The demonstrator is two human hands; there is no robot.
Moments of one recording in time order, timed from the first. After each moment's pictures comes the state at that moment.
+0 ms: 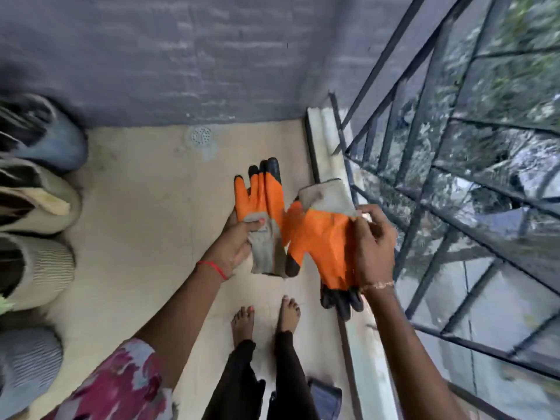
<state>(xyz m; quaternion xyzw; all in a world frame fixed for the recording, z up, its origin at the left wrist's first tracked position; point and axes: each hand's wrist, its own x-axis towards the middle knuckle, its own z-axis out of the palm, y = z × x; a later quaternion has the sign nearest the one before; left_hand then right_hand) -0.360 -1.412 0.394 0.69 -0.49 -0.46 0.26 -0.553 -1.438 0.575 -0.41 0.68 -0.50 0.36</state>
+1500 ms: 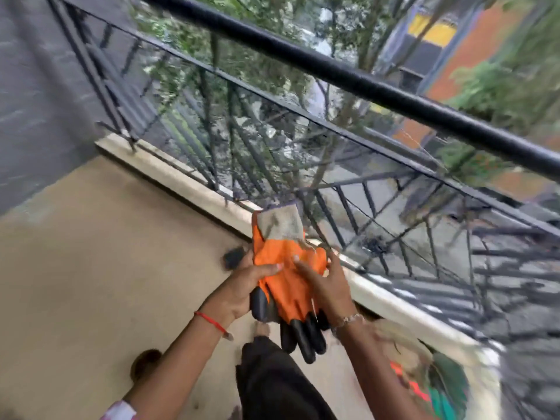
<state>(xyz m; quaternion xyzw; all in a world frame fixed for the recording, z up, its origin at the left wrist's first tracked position) -0.363 -0.740 0.764 0.28 -0.40 -0.87 0.03 -0.434 -0.613 0.779 -0.05 0.78 -0.56 0.27</state>
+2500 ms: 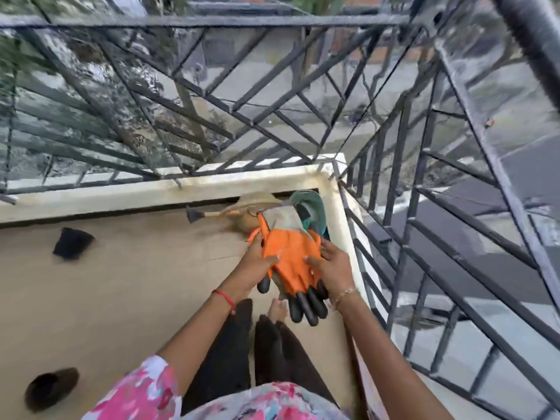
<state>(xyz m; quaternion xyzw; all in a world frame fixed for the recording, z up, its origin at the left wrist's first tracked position) -0.437 -0.200 0.662 0.13 -0.67 -0.66 -0.30 -0.418 -0.043 0.682 0.30 0.72 -0.61 0.16</state>
